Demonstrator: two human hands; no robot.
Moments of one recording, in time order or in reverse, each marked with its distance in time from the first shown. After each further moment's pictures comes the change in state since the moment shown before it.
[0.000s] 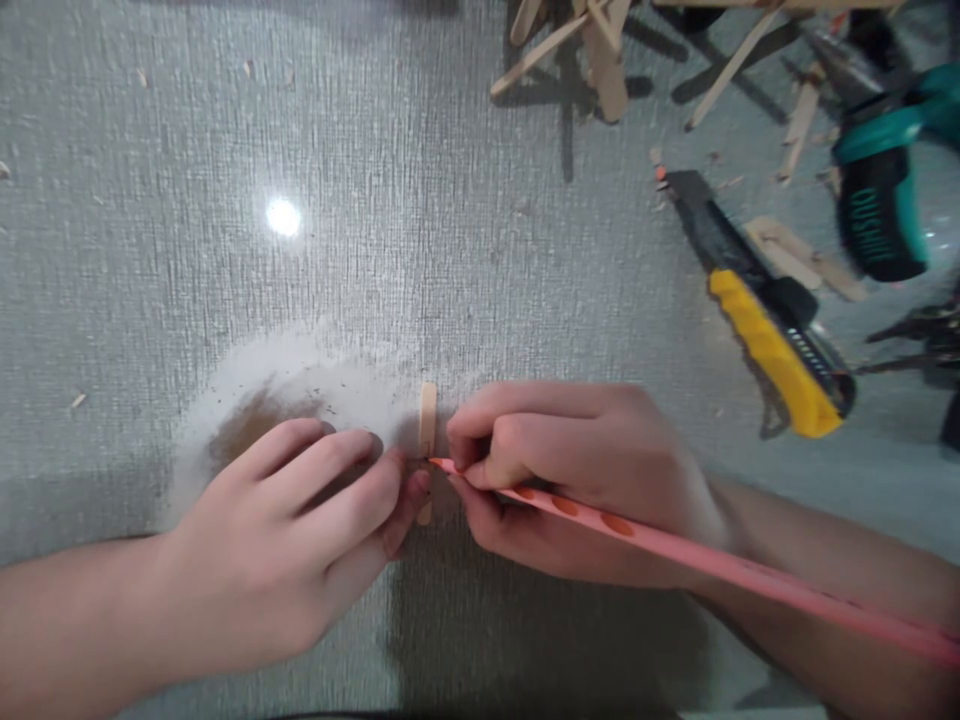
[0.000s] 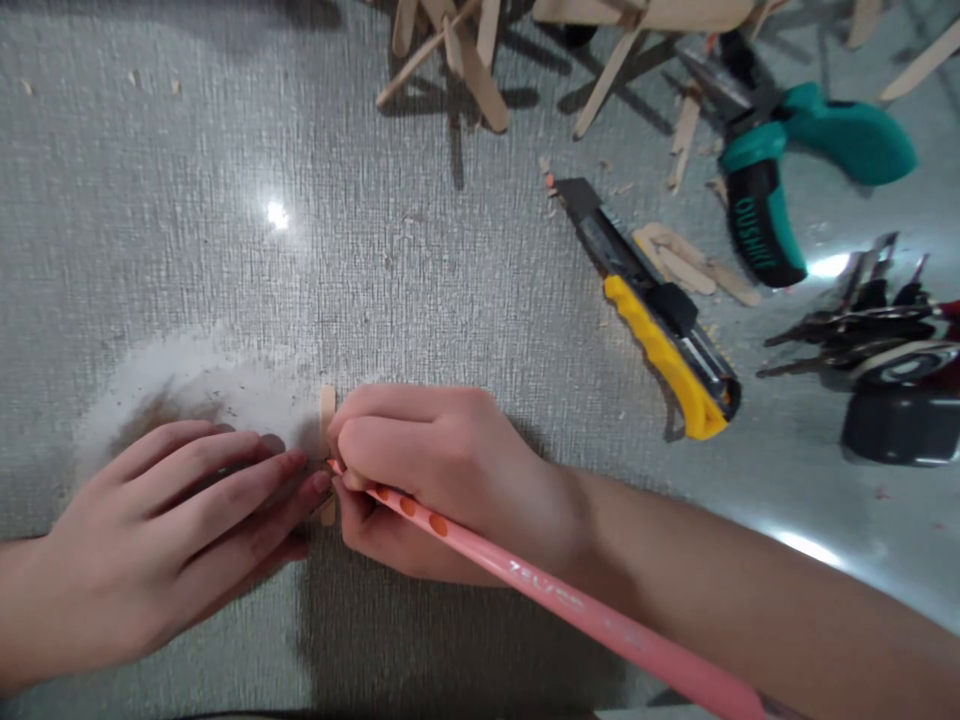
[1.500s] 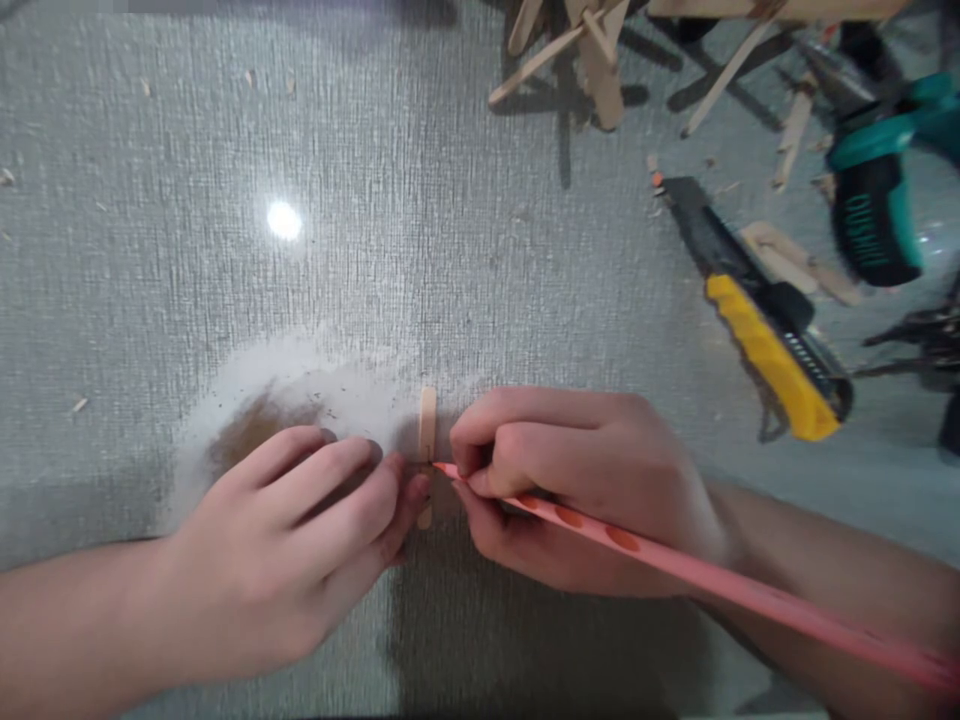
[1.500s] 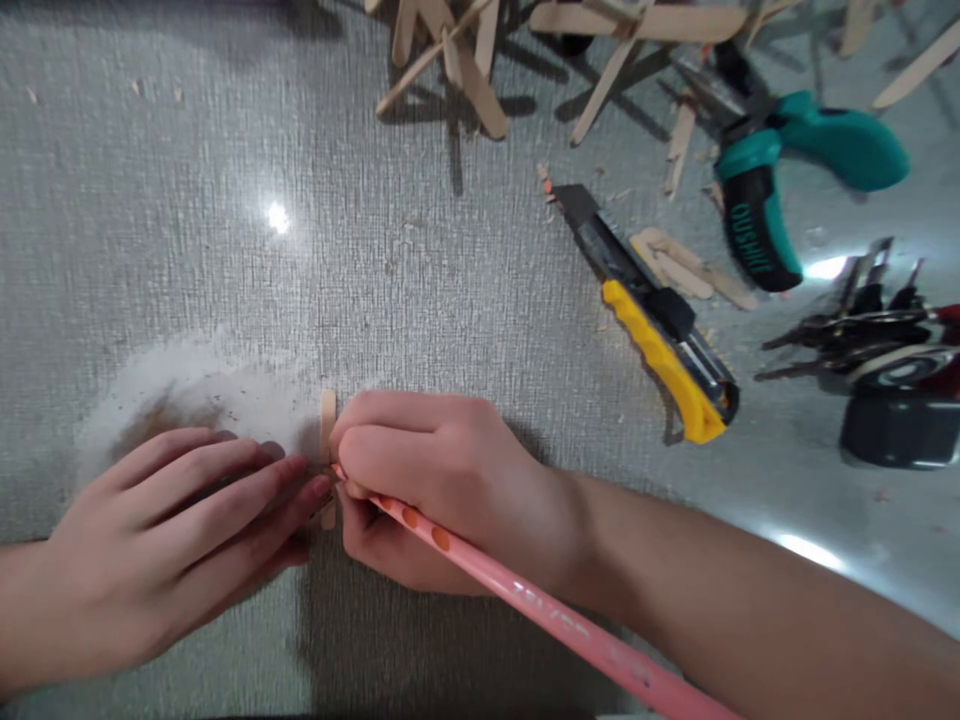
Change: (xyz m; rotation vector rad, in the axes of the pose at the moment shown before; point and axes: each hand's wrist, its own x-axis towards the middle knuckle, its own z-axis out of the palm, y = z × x) left_hand 0.004 -0.002 -0.004 0.009 -0.020 0.032; right_hand -0.002 0.001 0.001 0.022 -0.002 -0.010
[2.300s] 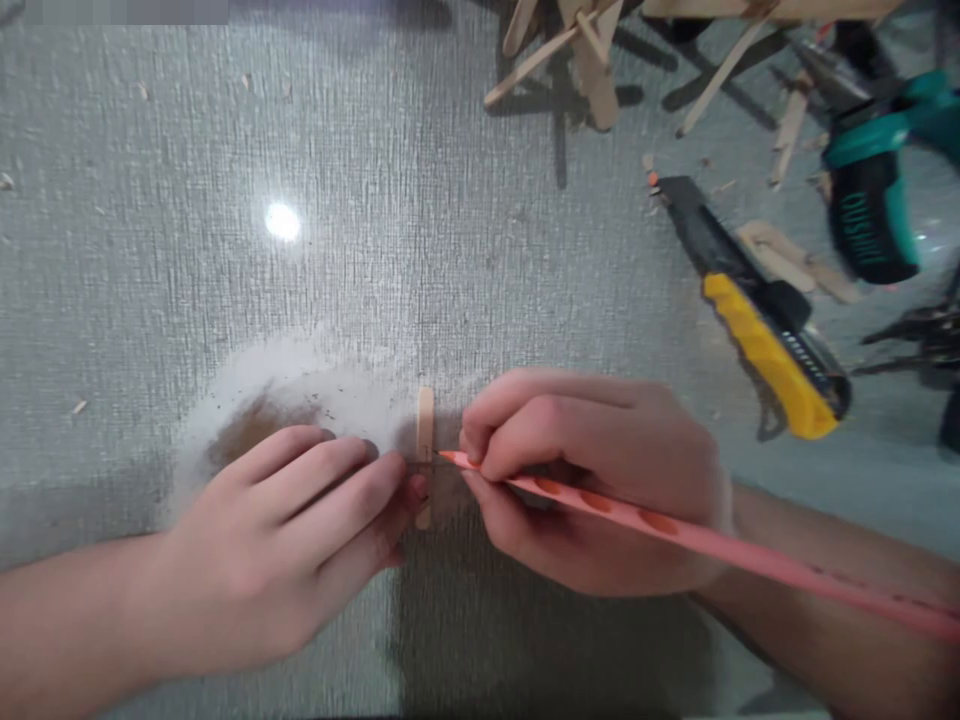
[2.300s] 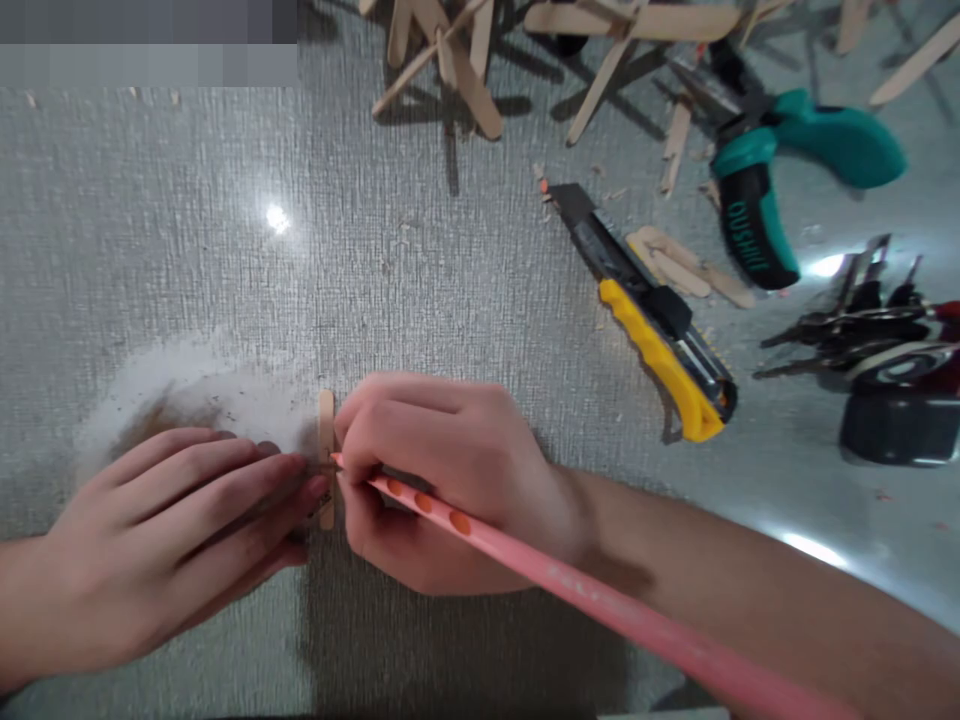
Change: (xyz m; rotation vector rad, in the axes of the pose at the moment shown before) left_hand -0.005 -0.001 0.001 -0.042 0.014 -0.010; right_hand 0.002 0.001 -0.002 0.077 0.118 0.018
